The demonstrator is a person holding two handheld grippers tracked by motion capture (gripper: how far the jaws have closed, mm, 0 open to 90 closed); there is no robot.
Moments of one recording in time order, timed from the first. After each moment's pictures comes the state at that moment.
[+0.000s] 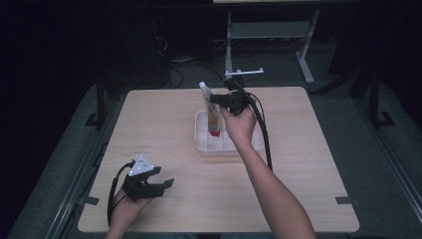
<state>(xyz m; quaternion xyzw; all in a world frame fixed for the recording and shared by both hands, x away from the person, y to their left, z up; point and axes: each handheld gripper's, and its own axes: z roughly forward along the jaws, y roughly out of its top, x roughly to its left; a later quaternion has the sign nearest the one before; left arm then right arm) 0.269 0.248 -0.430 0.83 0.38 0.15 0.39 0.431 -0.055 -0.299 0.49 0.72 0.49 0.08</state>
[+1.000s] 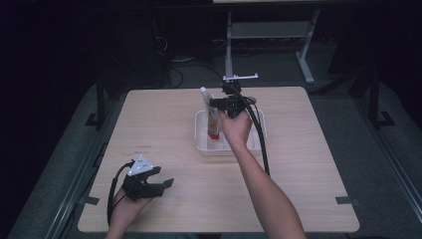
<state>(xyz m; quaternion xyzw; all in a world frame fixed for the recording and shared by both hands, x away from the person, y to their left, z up) 0.269 0.249 -0.431 0.82 0.38 0.15 0.39 0.445 -0.048 -0.324 0.52 0.71 0.47 0.07</state>
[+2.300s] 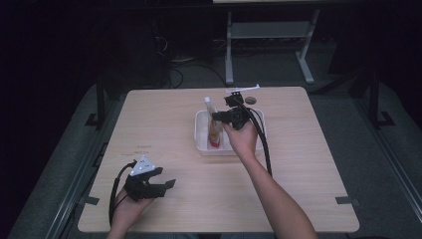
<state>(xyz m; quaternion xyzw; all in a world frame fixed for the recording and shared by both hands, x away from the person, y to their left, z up) 0.270 0.245 -0.433 0.83 0.38 0.14 0.39 0.430 -0.061 -0.352 0.49 0.75 0.44 0.04</state>
